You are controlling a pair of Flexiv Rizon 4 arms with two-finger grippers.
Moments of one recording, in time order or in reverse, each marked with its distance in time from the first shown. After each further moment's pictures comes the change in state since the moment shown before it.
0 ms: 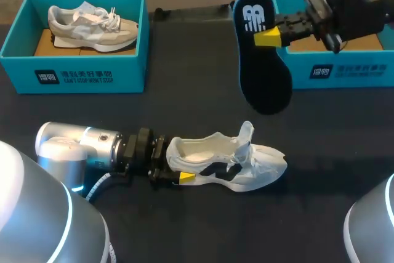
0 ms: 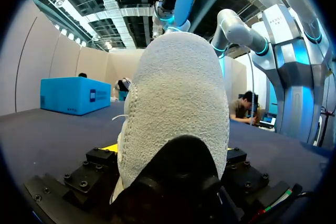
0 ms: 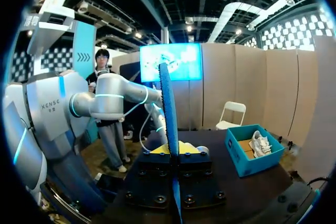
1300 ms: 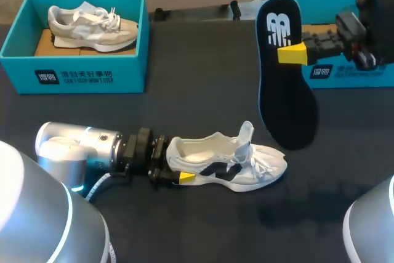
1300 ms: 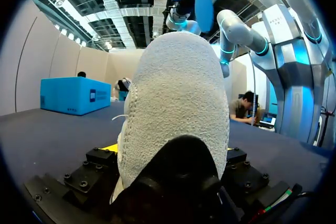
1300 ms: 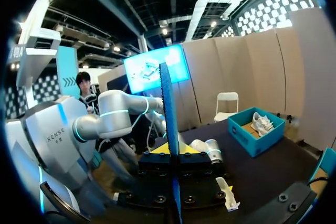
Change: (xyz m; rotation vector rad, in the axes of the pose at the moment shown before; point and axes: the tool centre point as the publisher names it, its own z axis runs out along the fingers) left arm 0.000 0.000 0.000 0.000 0.000 0.000; right arm 0.056 0.005 -0.022 -0.034 -0.079 0.245
